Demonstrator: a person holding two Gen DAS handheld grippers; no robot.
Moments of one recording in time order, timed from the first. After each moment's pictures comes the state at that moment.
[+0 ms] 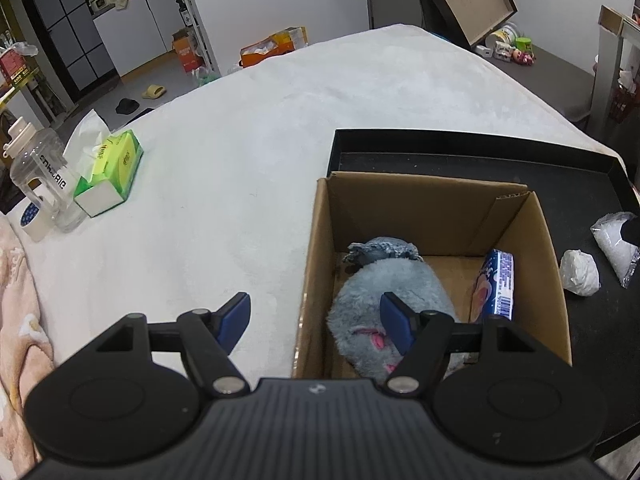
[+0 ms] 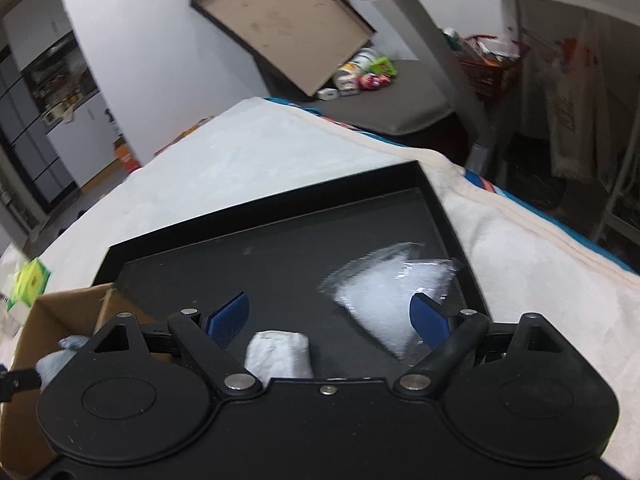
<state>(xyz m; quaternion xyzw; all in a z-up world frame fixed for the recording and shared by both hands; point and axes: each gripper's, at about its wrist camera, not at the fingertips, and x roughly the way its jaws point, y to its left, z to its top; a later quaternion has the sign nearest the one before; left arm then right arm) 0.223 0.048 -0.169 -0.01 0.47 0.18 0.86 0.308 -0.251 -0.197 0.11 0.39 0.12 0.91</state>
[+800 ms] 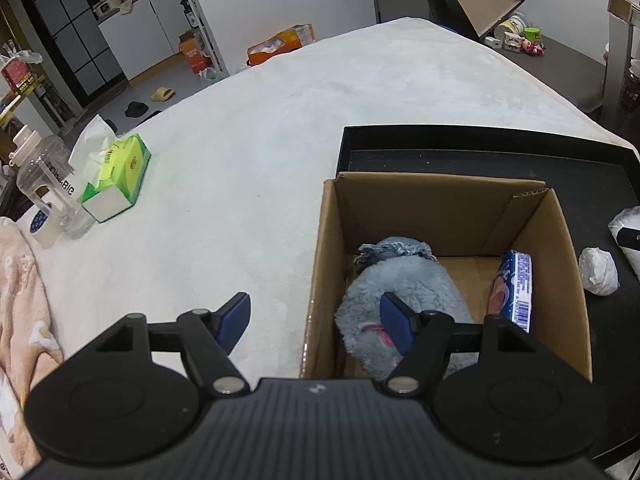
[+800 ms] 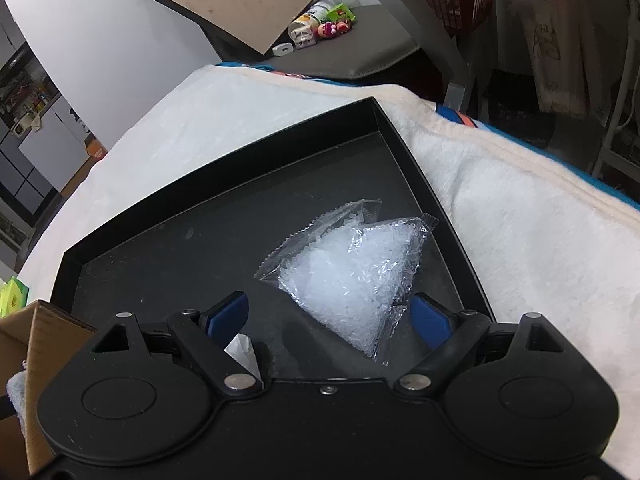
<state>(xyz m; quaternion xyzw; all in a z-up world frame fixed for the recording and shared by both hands) 0.232 0.046 -0.174 0.01 0.48 0.19 0.86 0.345 -0.266 -0.244 0.15 0.46 0.09 0.87</state>
